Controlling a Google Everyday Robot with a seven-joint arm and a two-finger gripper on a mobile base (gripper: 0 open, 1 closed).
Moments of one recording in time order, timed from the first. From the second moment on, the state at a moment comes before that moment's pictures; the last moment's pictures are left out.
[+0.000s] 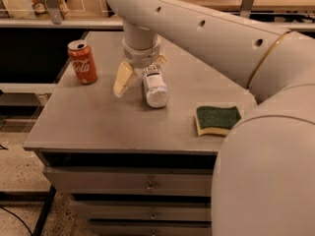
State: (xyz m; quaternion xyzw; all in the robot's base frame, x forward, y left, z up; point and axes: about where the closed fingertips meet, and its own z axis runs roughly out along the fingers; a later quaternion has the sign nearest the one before) arm 0.653 0.036 0.833 -0.36 0.93 -0.02 0.12
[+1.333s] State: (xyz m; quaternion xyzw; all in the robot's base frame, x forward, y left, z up) arm 0.660 0.032 0.822 -0.35 0.93 0.05 0.11
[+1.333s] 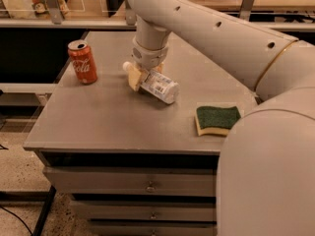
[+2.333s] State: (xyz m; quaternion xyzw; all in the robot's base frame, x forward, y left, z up) arm 0.673 0.030 0.844 -0.35 0.92 0.11 0.13
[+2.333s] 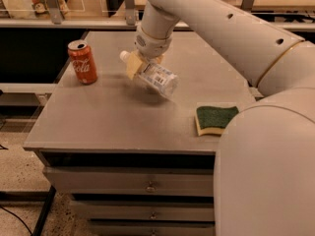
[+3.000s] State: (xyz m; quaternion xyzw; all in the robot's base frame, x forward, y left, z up) arm 0.687 0.015 0.915 -0.34 0.91 0.13 0.17
